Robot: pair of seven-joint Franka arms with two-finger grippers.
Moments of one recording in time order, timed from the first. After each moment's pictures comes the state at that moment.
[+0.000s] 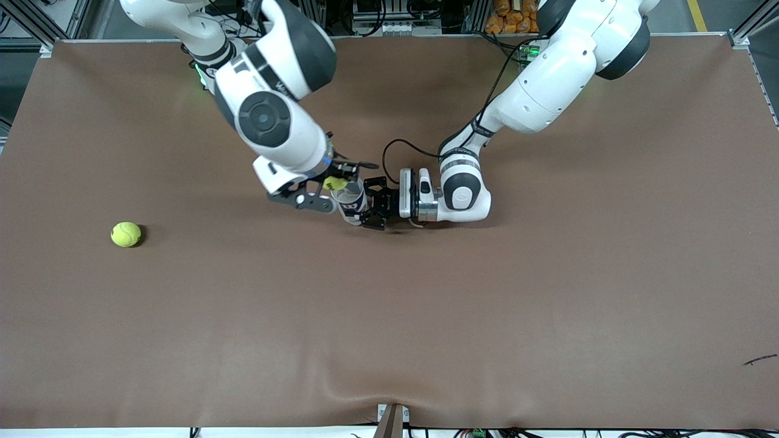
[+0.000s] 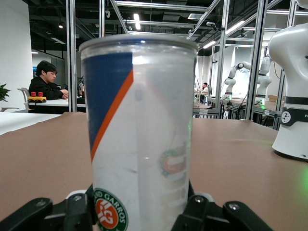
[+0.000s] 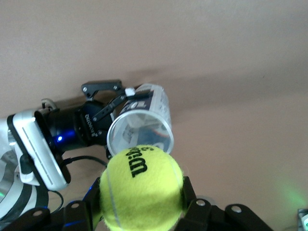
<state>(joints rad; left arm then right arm) -0.40 0.93 -0.35 -1.67 -1.96 2.09 2.71 0.63 0.39 0.00 -1.45 0.23 1.68 0.83</state>
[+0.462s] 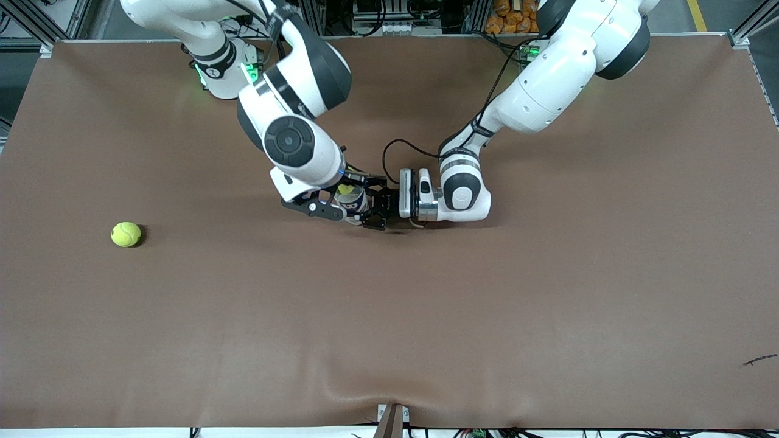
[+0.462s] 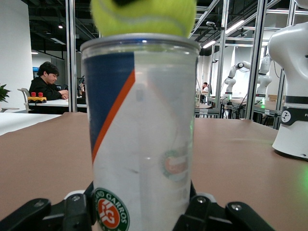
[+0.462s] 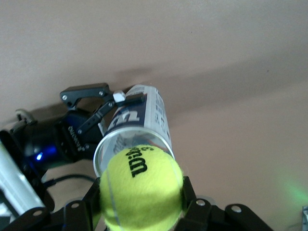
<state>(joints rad) -0.40 0.93 -0.35 -1.67 -1.96 2.09 2.72 0.63 0.47 -0.02 -1.46 0.23 1.72 0.85</state>
